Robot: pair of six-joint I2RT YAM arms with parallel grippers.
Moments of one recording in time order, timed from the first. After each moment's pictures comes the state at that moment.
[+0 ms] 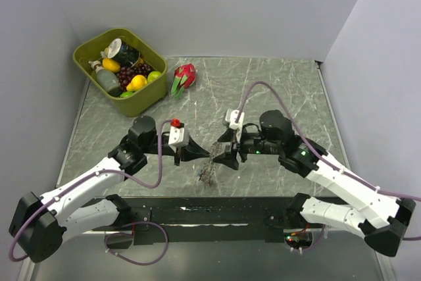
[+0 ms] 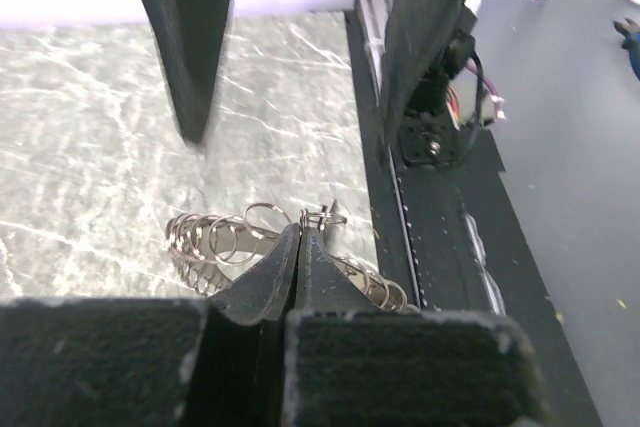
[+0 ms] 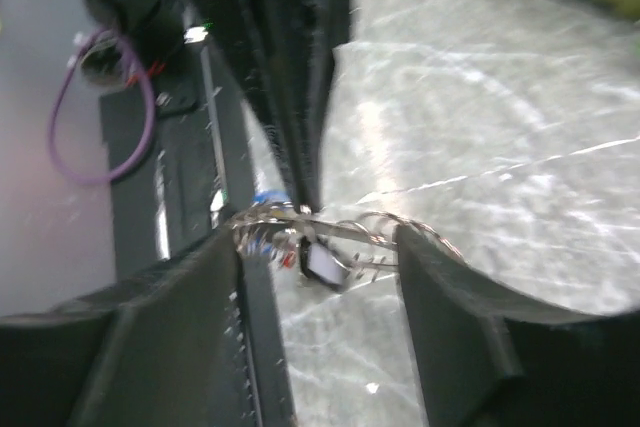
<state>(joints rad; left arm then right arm) -0.69 1.00 0.65 0.21 0.95 0.16 0.84 0.95 0.94 -0.39 -0.48 -0.14</state>
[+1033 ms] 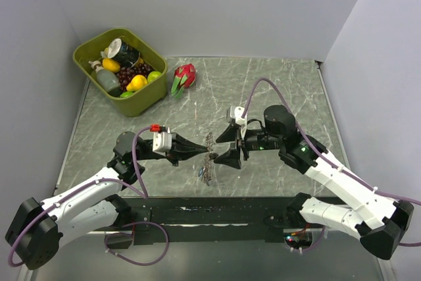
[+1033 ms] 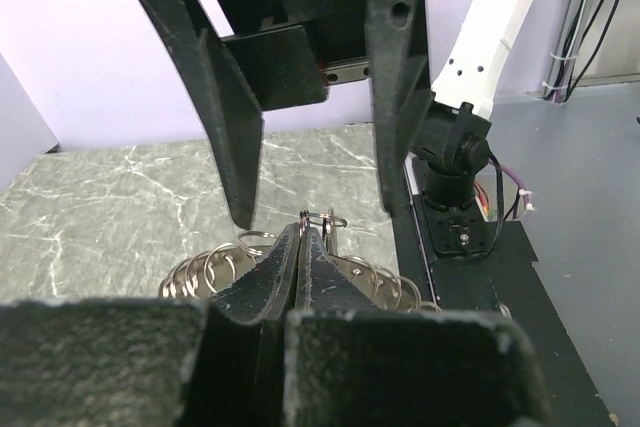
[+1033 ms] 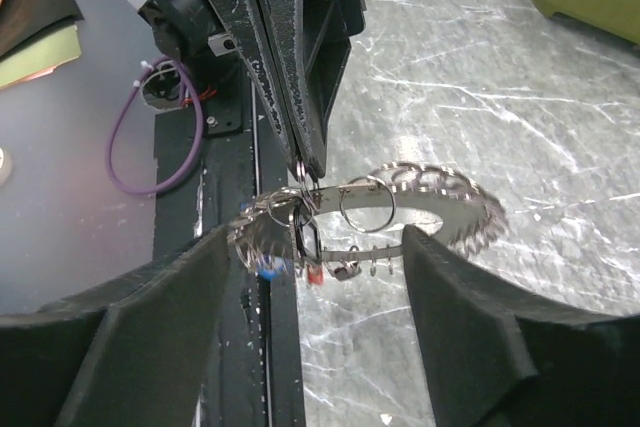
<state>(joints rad) -0.69 0.92 0.45 0.79 0.87 -0.09 0.74 0.94 0.93 -0.32 -0.71 -0.11</state>
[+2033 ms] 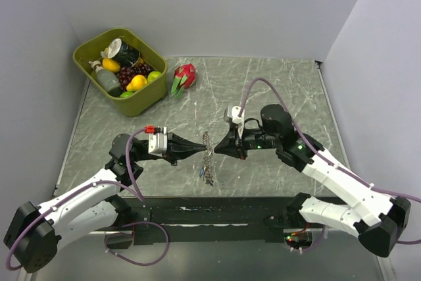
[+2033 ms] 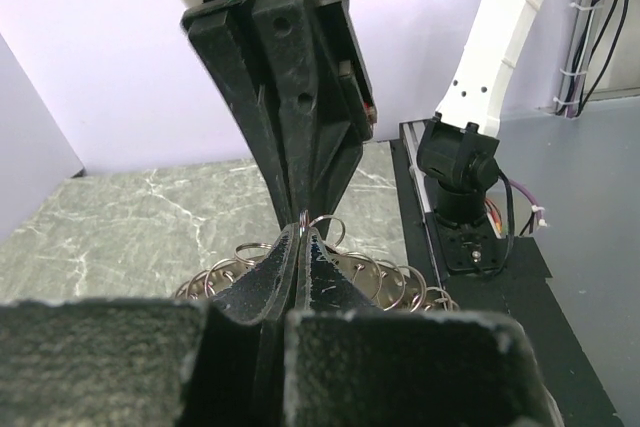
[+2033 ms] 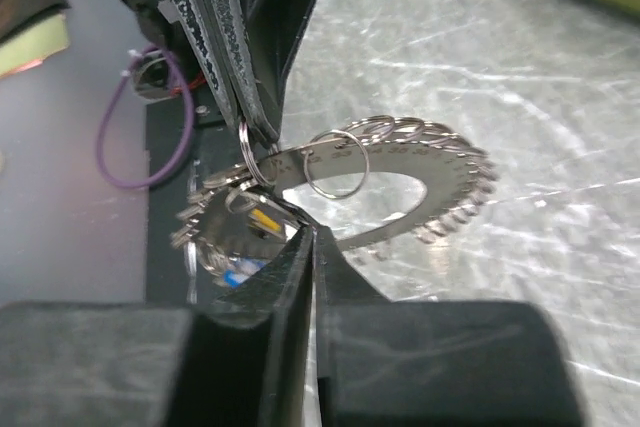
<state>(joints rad) -0.69 0.88 0.45 0.82 0.85 -0.10 0.73 0.99 0.93 -0.32 -0.70 -0.12</state>
